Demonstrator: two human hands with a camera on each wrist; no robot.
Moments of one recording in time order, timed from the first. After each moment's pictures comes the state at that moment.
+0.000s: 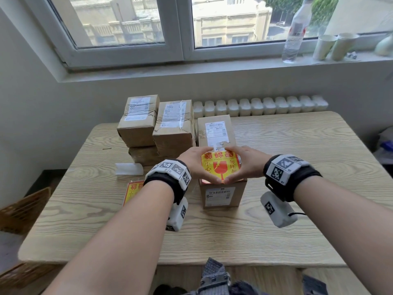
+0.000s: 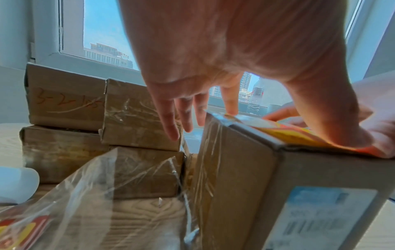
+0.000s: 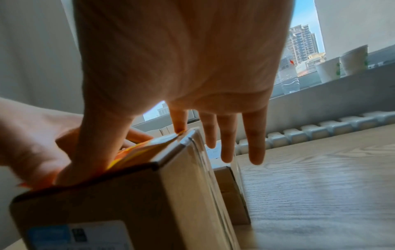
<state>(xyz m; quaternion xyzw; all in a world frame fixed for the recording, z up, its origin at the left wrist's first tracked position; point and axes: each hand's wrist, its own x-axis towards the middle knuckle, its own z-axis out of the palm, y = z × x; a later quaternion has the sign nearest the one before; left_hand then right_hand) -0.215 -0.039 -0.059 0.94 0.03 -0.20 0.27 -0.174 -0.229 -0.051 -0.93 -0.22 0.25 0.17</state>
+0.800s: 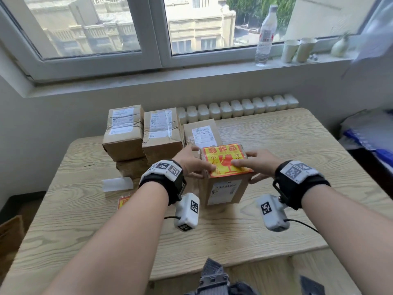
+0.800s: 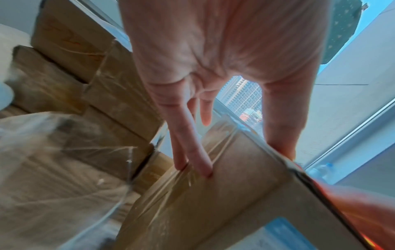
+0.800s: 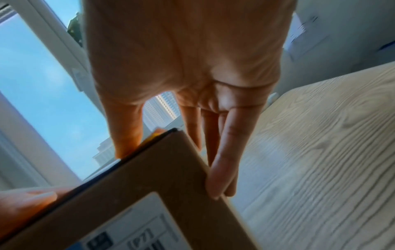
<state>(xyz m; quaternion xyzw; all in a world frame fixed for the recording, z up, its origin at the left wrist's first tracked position) -0.199 -0.038 -0.040 0.75 0.16 -0.25 0.59 -0.188 -0.256 -0.047 -0.84 0.06 0.26 0.47</state>
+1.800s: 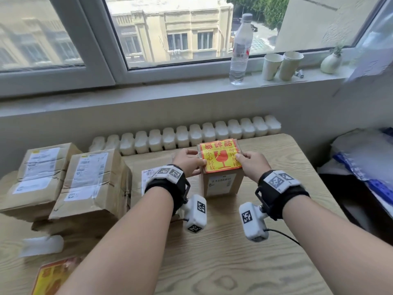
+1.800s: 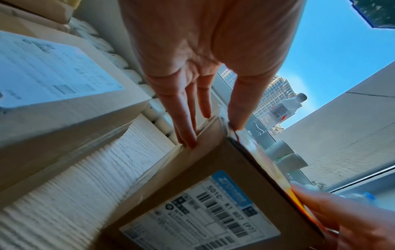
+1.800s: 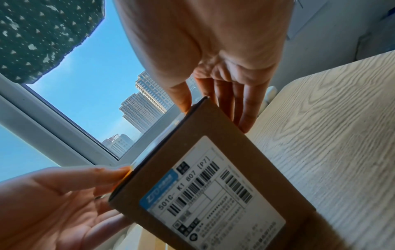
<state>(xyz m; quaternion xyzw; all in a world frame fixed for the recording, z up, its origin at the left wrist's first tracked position) 0.011 -0.182 -0.060 0.69 0.24 -0.17 0.67 0.021 -0.366 -0.079 -0.87 0.15 0.12 0.46</state>
